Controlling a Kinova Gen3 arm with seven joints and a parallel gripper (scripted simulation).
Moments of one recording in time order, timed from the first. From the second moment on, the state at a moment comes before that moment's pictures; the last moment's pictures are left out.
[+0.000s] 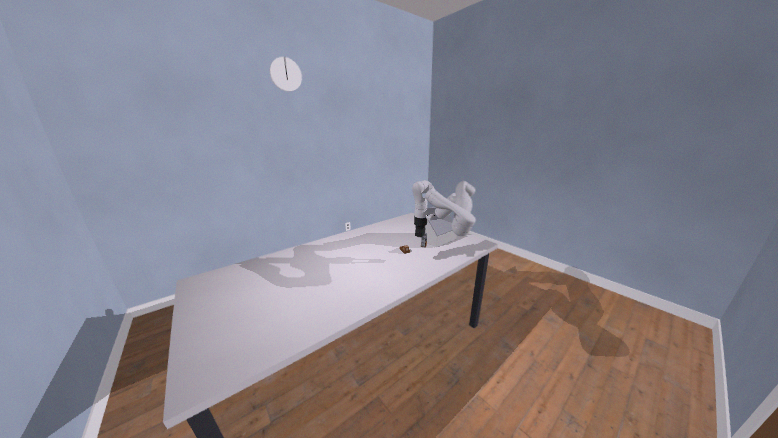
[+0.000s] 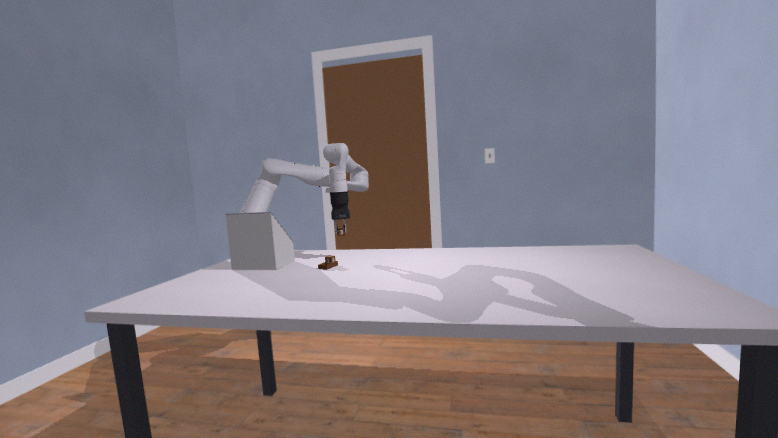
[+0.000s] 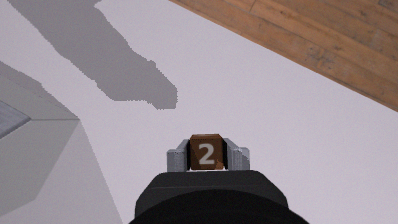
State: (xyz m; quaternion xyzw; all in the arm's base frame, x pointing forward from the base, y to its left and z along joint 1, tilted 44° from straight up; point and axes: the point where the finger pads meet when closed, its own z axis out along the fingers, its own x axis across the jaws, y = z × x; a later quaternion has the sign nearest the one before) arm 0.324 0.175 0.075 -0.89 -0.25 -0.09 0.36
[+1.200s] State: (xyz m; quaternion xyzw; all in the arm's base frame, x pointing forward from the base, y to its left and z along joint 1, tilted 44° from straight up) arm 0.339 0.169 0.069 -0.92 0.10 0.05 0.37
